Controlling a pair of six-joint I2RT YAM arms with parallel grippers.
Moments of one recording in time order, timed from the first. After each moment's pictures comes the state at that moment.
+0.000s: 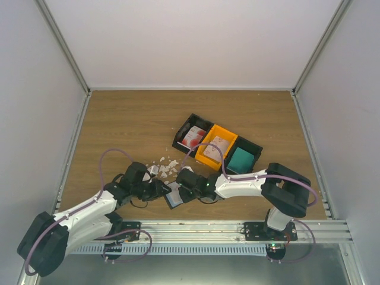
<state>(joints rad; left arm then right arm) -0.56 0.93 0.26 -0.17 0.51 -0.91 1.17 1.68 0.83 -0.20 0.09 0.67</state>
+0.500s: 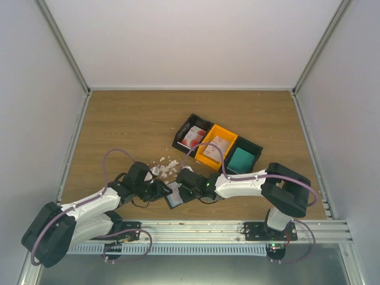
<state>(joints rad) -0.56 1.03 0.26 -0.12 0.53 -0.91 1.17 1.68 0.83 -0.20 0.09 0.67</state>
